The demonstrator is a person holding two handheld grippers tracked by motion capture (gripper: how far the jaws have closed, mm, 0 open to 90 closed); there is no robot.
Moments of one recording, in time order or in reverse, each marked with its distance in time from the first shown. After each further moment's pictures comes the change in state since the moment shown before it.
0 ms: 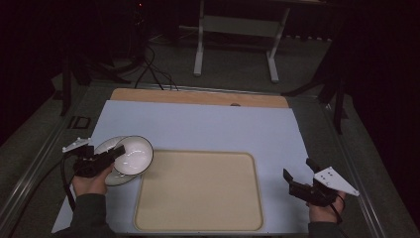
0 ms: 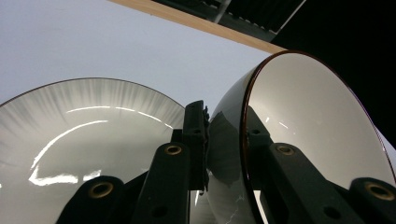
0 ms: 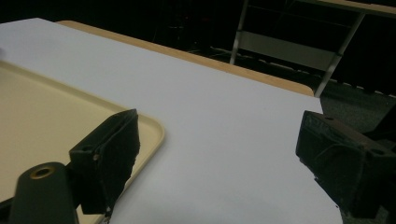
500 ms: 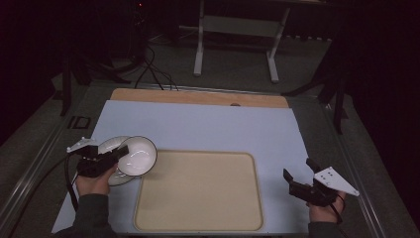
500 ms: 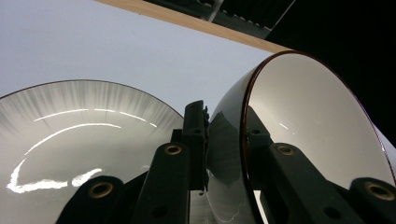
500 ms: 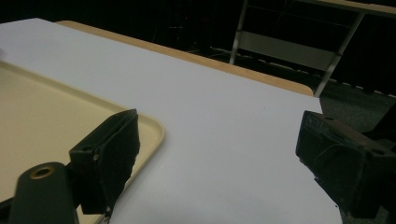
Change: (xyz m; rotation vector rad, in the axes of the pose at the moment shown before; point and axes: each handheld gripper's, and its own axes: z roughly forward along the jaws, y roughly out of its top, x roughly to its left) left arm -0.008 -0.001 0.003 0.003 -0.017 0.024; right arm 0.000 0.000 0.000 -0.001 -0.001 0.002
